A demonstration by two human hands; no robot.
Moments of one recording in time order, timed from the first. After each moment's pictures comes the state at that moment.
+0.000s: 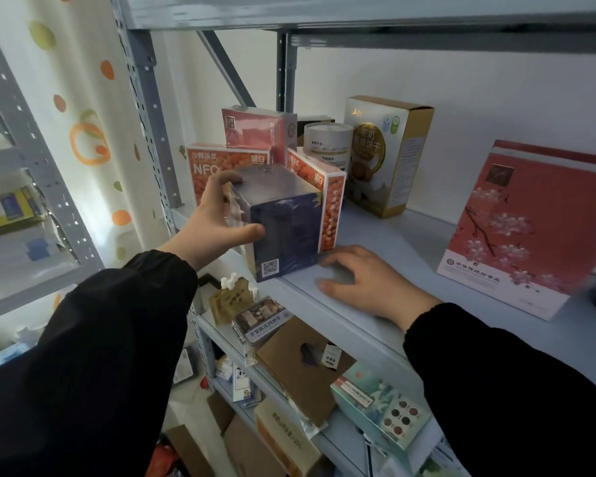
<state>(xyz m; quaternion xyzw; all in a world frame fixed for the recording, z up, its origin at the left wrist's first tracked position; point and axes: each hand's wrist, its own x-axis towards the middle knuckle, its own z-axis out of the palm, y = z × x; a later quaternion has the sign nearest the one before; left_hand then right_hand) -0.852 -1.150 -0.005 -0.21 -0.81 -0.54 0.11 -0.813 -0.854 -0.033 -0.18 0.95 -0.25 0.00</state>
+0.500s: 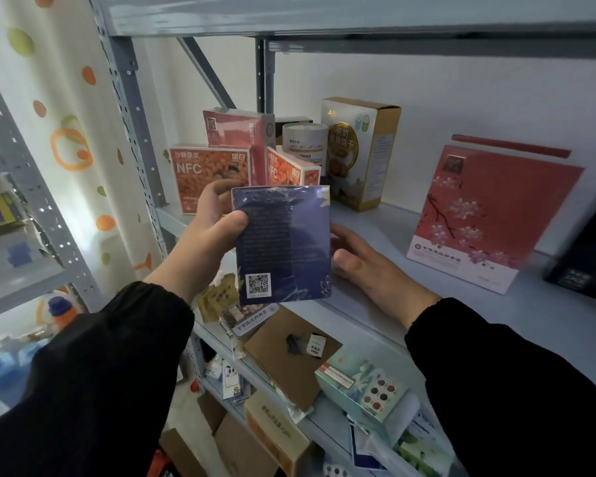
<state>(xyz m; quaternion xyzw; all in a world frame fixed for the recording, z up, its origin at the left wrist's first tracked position) -0.782 -1.104 0.002 -0.22 -0.70 -0.67 0.07 -0.762 -0.830 -0.029 -0.17 0.80 -0.57 0.05</state>
